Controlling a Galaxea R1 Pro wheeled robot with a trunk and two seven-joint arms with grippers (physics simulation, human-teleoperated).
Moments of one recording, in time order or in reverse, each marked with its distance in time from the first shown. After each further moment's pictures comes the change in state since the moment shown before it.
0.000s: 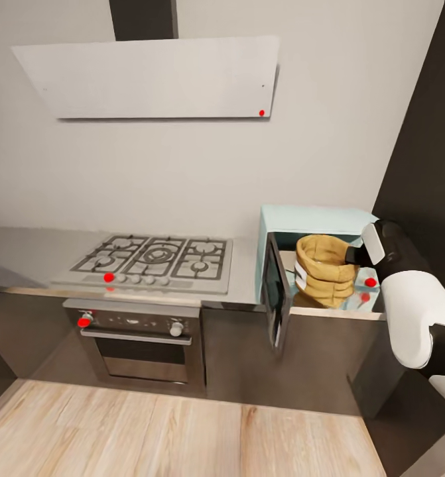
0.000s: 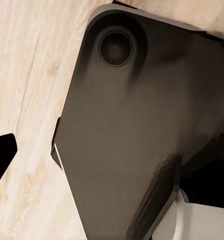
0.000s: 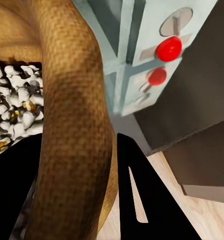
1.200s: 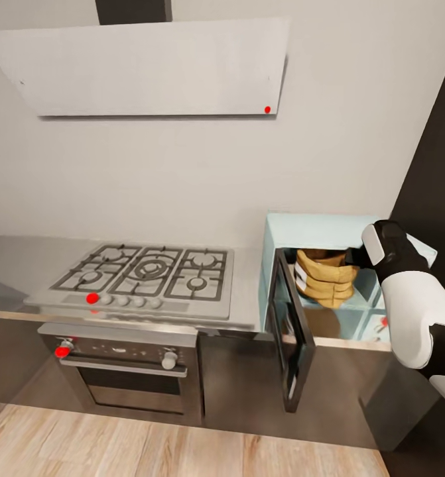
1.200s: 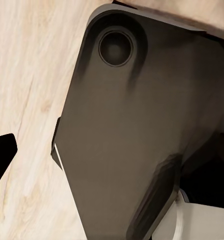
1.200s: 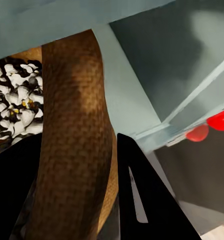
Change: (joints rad) left arm 0.000 0.000 0.000 0.000 0.000 0.000 0.000; right arm 0.000 -0.002 0.000 0.009 0.000 0.000 0.000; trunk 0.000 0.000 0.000
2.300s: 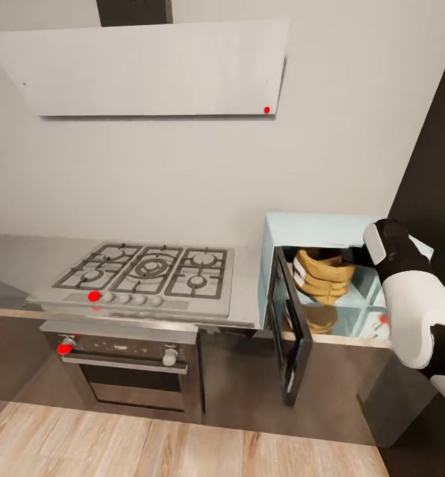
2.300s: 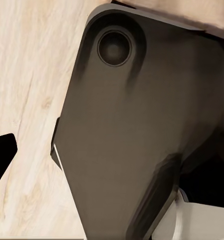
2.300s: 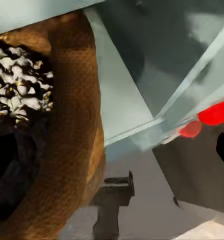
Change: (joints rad) left arm 0.000 -0.002 -0.002 0.000 -0.003 0.000 0.000; right arm 0.000 -0.004 -0.001 -0.009 0.000 0.000 -0.001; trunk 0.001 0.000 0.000
